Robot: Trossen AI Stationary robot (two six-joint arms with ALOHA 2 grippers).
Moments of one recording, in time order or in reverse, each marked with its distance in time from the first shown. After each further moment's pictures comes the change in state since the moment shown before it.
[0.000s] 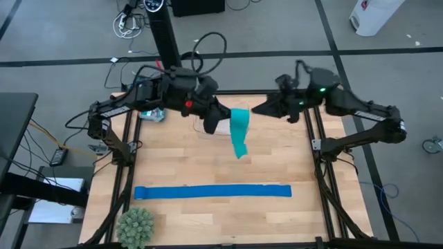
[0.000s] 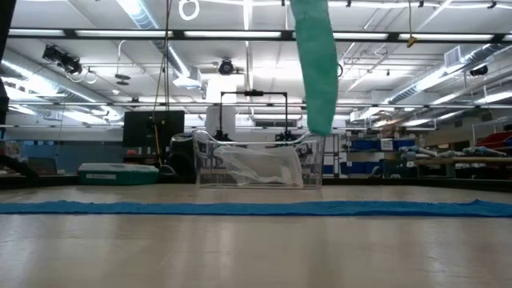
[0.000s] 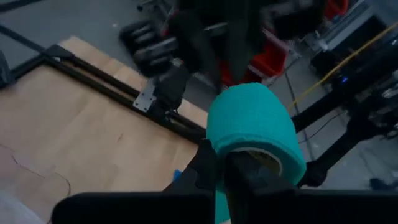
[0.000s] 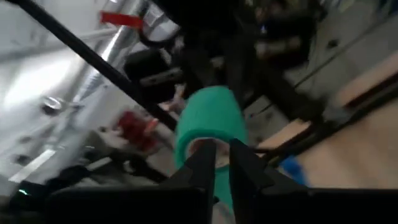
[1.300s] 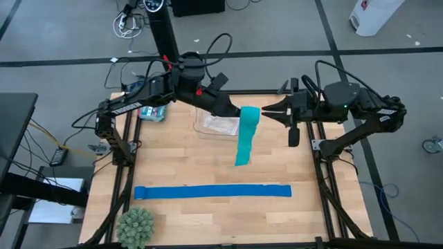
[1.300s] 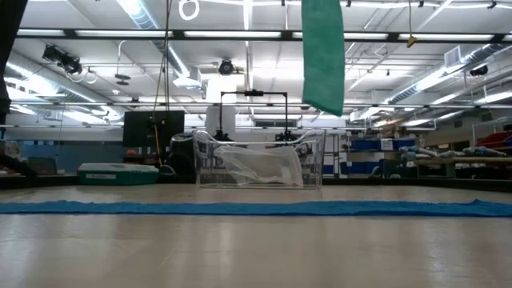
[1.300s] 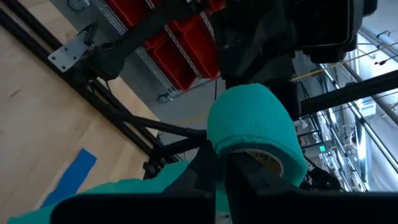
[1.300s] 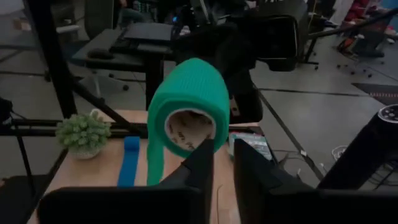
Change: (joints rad) left arm 0.094 0.068 0.000 0.189 0.316 -0.435; right arm 0.408 0.084 0.408 -0.591 0.787 -0.905
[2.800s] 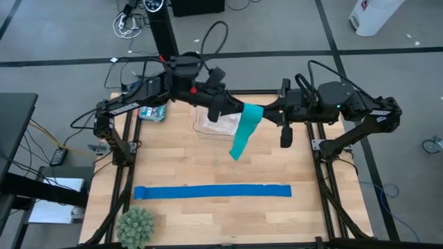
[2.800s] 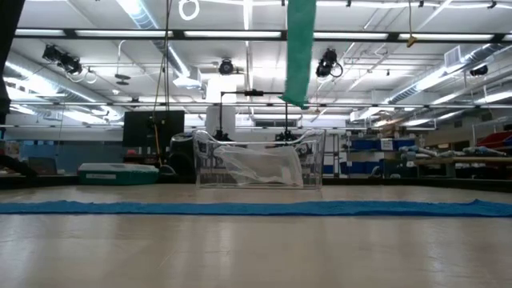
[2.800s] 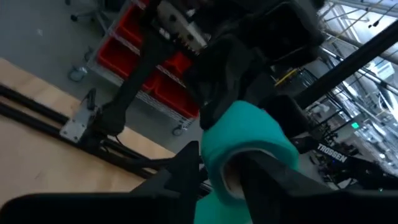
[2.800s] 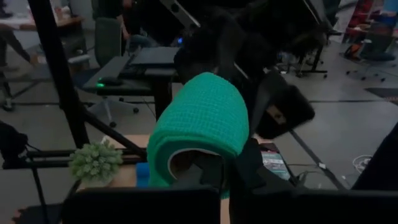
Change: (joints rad) left arm 0.000 -0.017 -0.001 0.095 -0.069 0.308; right arm 0.000 0.054 -0.001 0.132 -0.039 0.052
